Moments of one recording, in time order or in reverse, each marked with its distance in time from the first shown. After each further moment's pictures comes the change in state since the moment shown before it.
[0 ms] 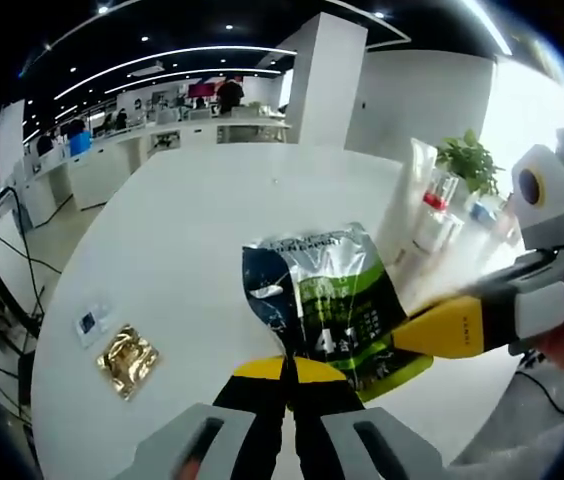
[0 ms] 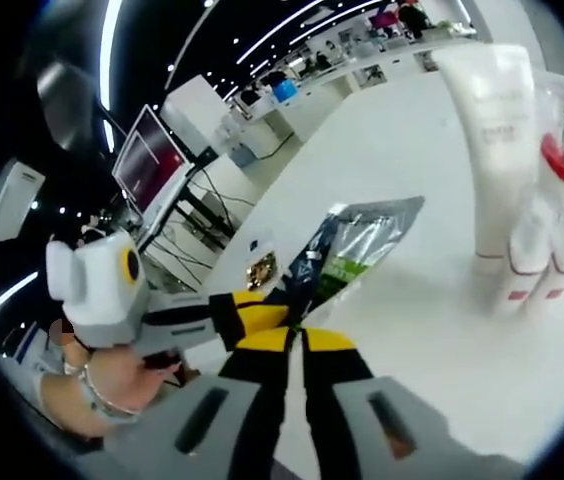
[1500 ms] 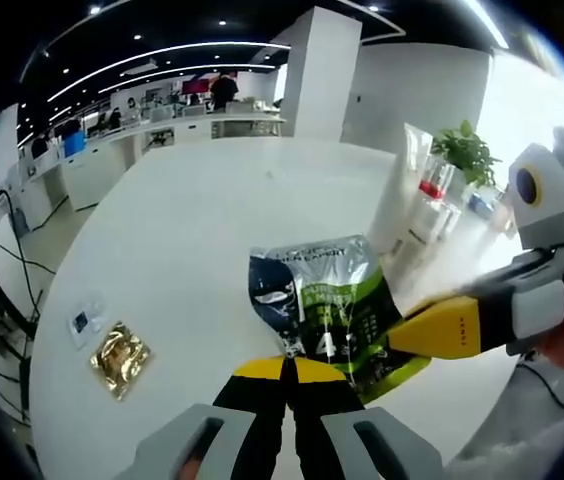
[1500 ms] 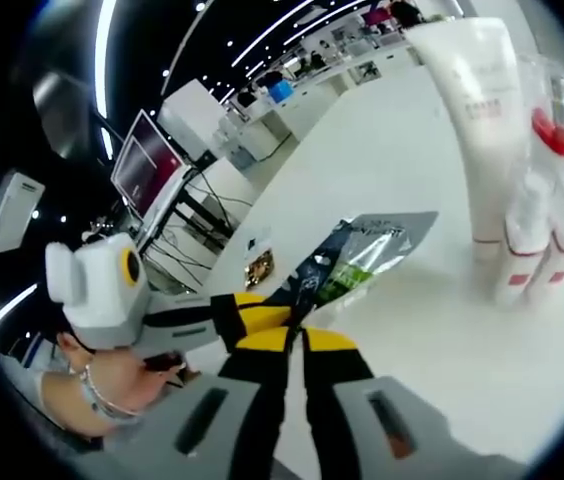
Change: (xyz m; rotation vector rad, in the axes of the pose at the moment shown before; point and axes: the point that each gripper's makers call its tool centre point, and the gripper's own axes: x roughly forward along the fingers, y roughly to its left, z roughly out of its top) left arm 0.007 -0.007 -0.006 0.027 0.027 -0.009; right arm 0.001 -0.008 -0.006 0.038 -0.006 0.012
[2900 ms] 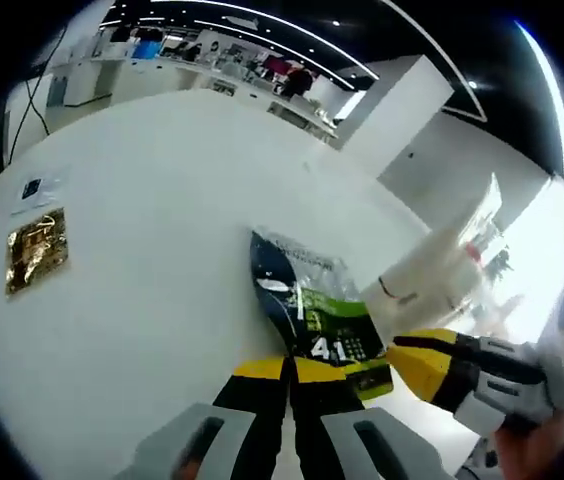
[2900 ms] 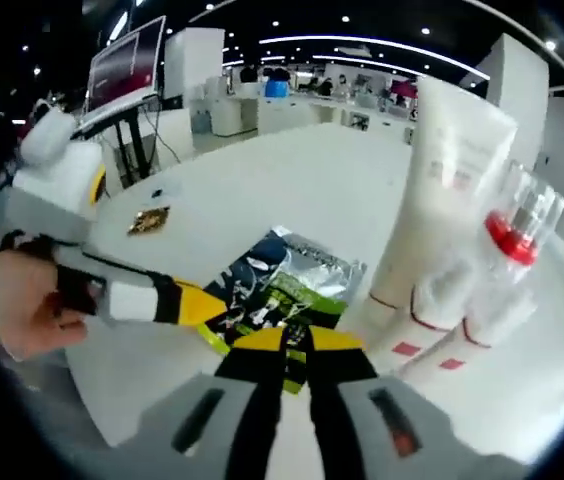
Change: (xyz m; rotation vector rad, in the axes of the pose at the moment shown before) left arm 0.063 -0.027 -0.011 -0.487 -0.048 -0.090; right arm 0.005 -0.090 -0.003 -0.481 0.024 -0.395
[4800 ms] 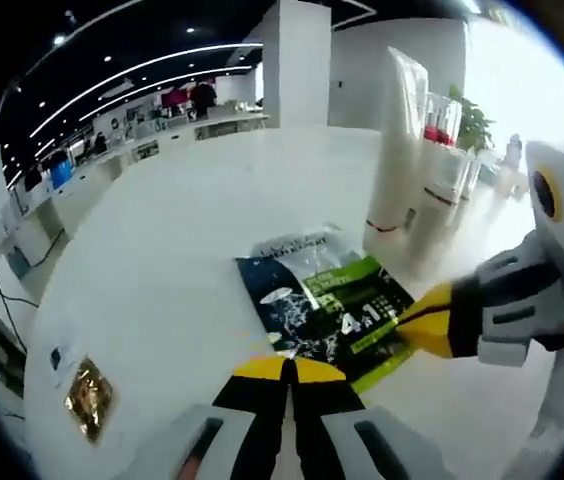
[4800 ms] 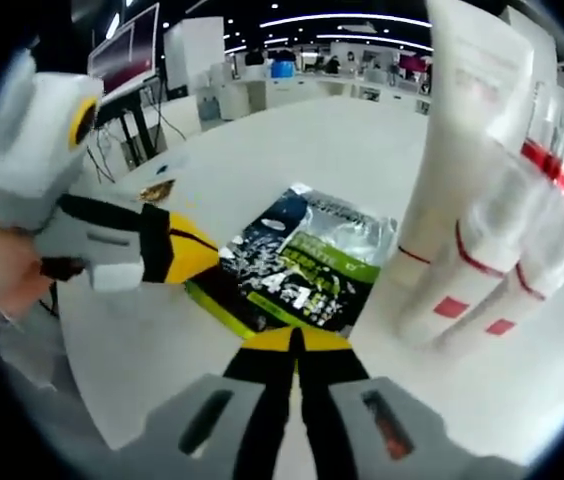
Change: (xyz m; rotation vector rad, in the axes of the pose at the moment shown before) left arm -0.008 0.004 0.027 0.672 -0.019 0.116; right arm 0.015 -0.003 -0.021 0.027 0.038 0.010
